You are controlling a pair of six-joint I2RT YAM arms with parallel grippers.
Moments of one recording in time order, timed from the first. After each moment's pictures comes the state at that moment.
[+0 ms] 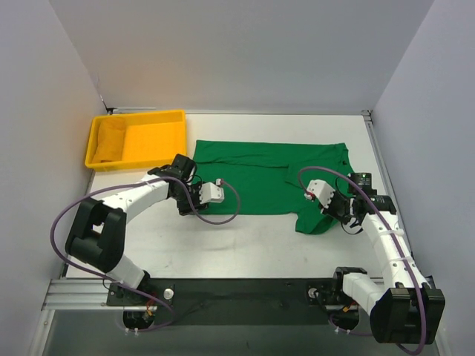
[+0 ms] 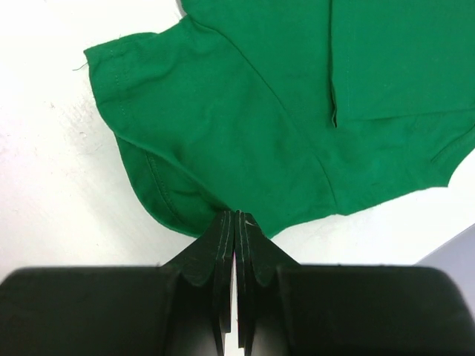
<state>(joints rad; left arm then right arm) -0.43 1.57 0.98 -0.66 0.32 0.98 -0.02 1.00 0.71 -0.82 -0.29 -1.15</state>
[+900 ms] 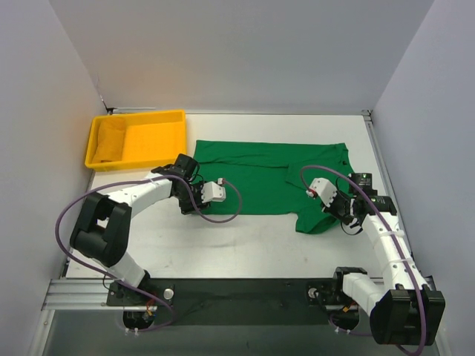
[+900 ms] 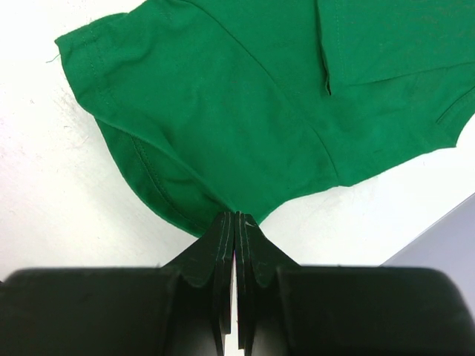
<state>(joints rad) -0.44 1.62 0.99 -0.61 0.31 0.97 -0.03 0.99 0.71 -0.82 -0.21 -1.04</state>
